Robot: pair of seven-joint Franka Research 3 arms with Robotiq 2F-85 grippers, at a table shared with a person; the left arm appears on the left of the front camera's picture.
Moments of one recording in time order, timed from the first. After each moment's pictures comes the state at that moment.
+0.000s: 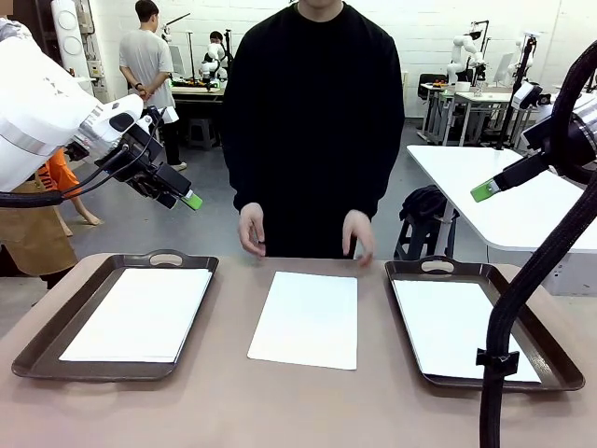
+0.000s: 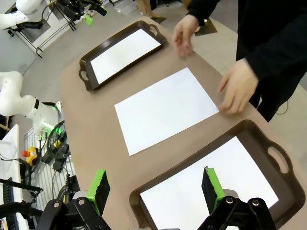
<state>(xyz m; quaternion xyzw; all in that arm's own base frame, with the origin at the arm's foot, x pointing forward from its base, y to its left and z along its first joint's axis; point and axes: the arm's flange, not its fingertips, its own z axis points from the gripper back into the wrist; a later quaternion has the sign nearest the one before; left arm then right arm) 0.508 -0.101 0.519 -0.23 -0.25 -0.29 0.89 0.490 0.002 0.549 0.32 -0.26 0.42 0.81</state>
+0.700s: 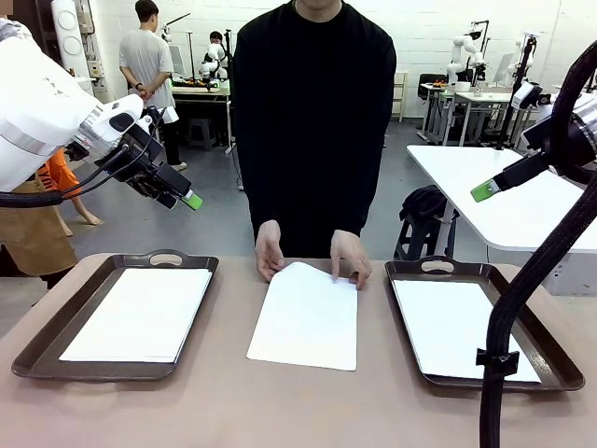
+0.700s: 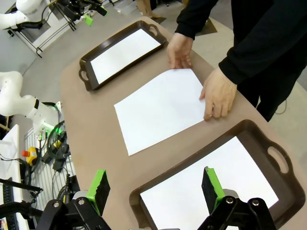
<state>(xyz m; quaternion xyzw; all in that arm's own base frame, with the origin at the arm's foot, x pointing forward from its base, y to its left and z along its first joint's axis) 0.508 -0.101 0.519 -0.23 -0.25 -0.29 0.89 0.490 0.002 0.549 0.32 -0.26 0.42 0.81</state>
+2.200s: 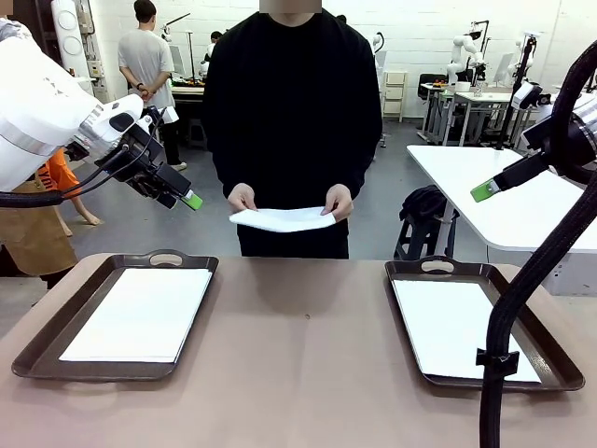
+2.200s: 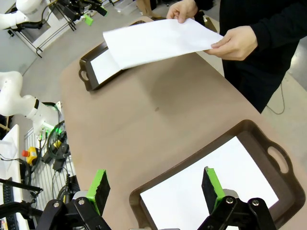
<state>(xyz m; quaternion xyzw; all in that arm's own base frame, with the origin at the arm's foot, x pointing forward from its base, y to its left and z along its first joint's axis) 0.508 -0.101 0.519 -0.23 -0.25 -0.29 0.89 0.490 0.002 0.549 0.32 -0.26 0.42 0.81</state>
